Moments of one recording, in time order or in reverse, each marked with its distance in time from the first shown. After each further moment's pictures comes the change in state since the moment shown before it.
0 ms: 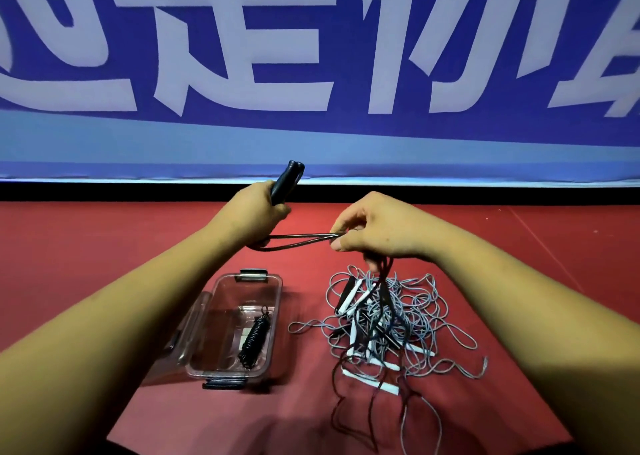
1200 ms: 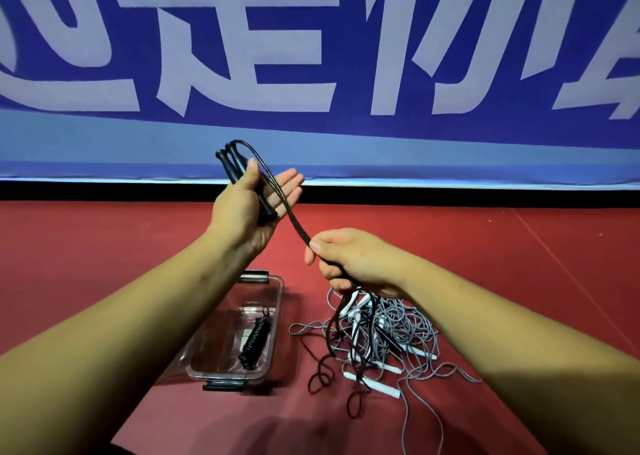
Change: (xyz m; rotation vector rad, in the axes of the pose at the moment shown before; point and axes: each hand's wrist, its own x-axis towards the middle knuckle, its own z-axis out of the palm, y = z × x) left_hand -0.008 0.016 0.005 -1.639 0.061 -0.244; right_hand 0.024 0.026 0.055 0.560 -0.118 0.062
